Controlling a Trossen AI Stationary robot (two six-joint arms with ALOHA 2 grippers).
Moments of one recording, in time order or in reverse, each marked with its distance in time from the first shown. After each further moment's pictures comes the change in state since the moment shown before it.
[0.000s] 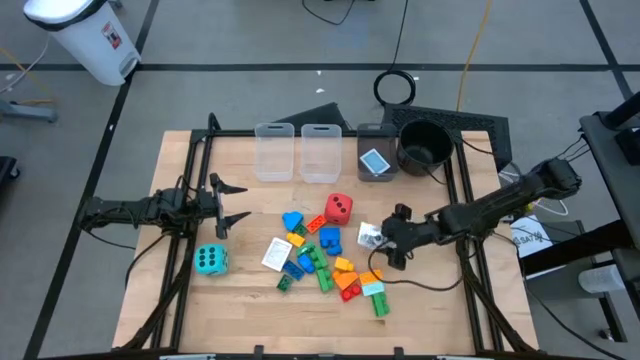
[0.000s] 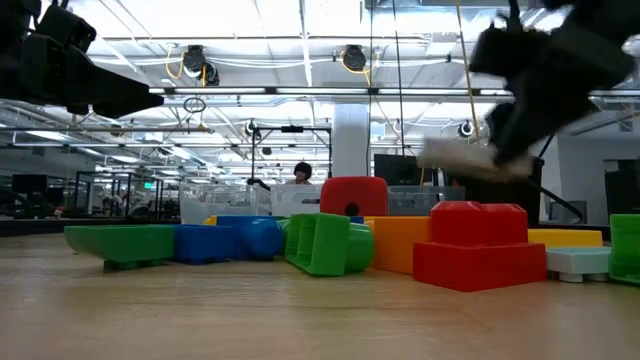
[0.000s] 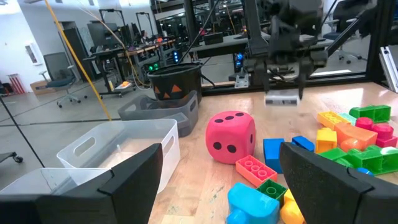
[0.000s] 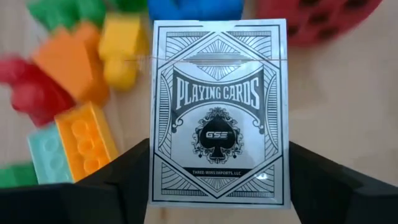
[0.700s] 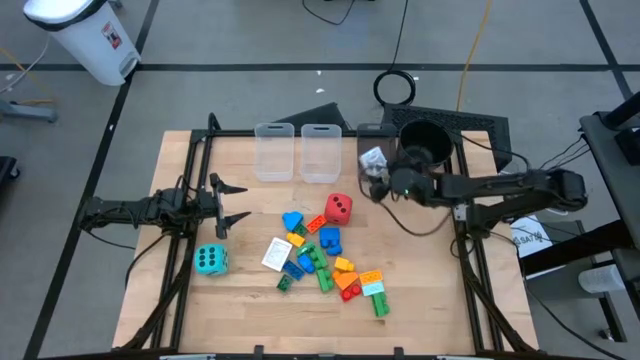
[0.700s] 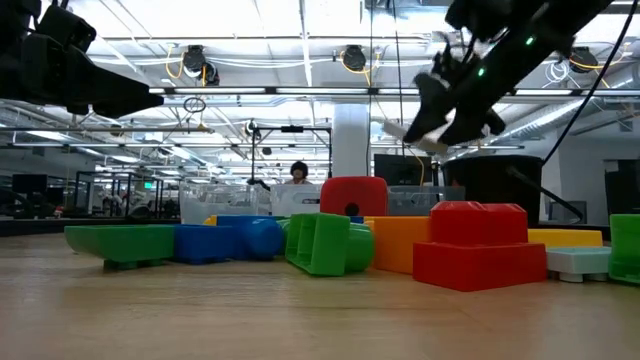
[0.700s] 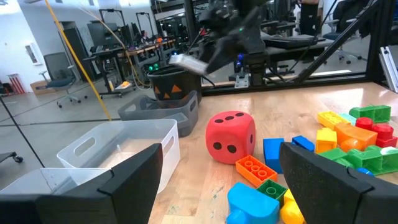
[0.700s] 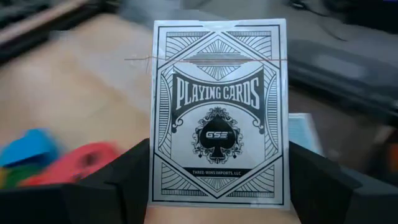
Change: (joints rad) left arm 0.000 0.000 0.000 0.000 0.000 0.000; right arm -0.459 -0.054 0.016 0.197 0.313 0.089
